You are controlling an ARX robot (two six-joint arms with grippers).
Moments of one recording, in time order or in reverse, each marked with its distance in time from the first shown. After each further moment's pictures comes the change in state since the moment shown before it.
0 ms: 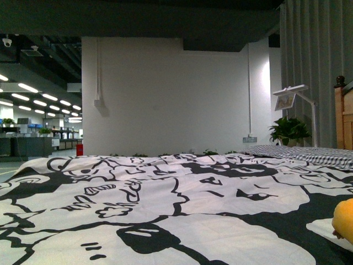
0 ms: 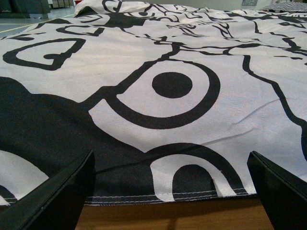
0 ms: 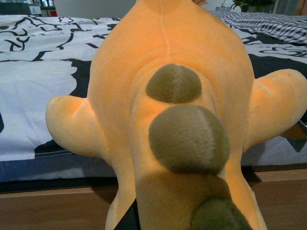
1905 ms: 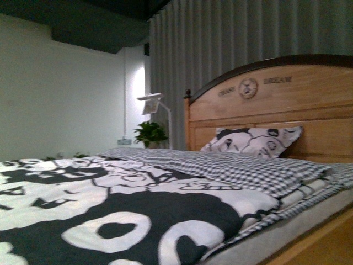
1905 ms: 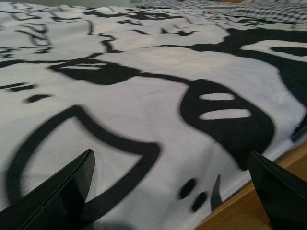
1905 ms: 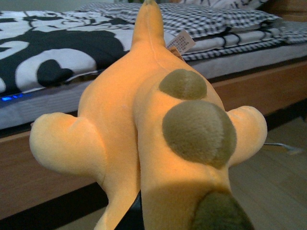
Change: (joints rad) left arm 0.000 0.000 0.000 0.000 -0.001 0.000; right arm 0.003 -0.191 -0.036 -0.169 -0.004 0.000
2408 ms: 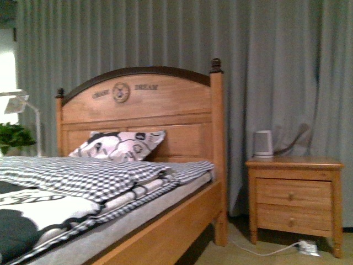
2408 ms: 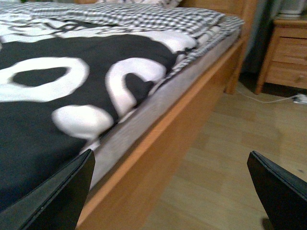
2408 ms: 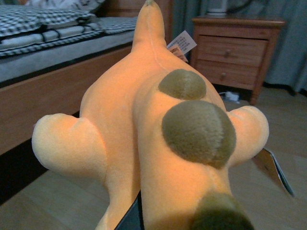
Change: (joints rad) left arm -0.001 0.000 0.000 0.000 0.002 0.000; right arm 0.000 0.000 0.000 0.000 0.002 0.000
